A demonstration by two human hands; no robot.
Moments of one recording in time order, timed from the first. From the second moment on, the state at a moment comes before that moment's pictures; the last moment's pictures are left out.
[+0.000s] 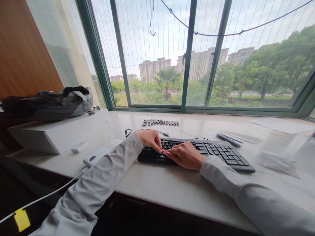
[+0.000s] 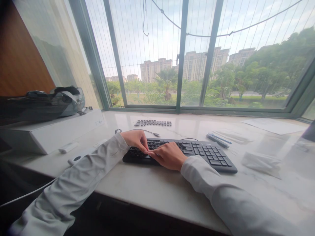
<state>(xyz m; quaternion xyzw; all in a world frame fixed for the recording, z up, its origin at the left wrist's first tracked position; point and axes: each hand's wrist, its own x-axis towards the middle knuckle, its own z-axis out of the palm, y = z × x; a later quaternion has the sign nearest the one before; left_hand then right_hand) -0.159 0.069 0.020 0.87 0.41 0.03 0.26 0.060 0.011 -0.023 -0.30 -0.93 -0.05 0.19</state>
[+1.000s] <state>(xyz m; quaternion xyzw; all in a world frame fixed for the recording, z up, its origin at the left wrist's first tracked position) -0.154 0.065 0.019 0.89 0.41 0.03 0.20 0.050 0.020 -0.026 -0.32 -0.93 -0.07 0.17</state>
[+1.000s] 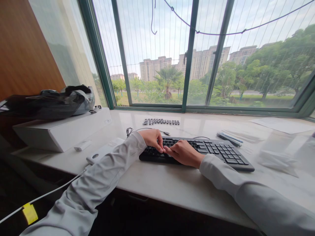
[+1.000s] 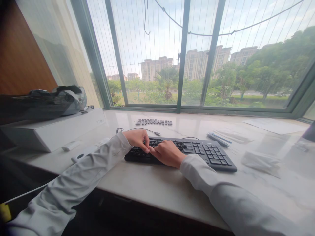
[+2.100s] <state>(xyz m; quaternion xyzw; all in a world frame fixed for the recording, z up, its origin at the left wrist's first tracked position) -0.210 0.122 -0.012 0.68 0.69 0.23 -0.05 0.059 0.006 -0.021 -0.29 -0.94 -0.06 0.19</state>
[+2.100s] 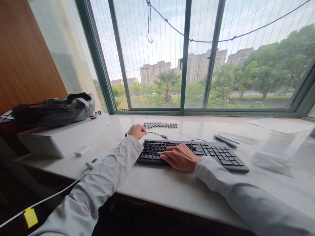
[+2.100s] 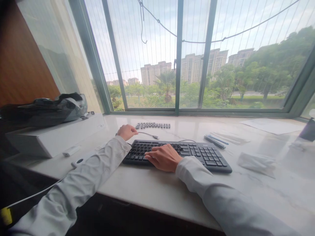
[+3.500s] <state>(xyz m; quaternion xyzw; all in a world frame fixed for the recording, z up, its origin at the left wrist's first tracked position) -0.176 0.237 -0.020 0.67 0.73 0.14 -0.06 0.066 0.003 -0.010 -0.29 -0.93 -0.15 0.15</state>
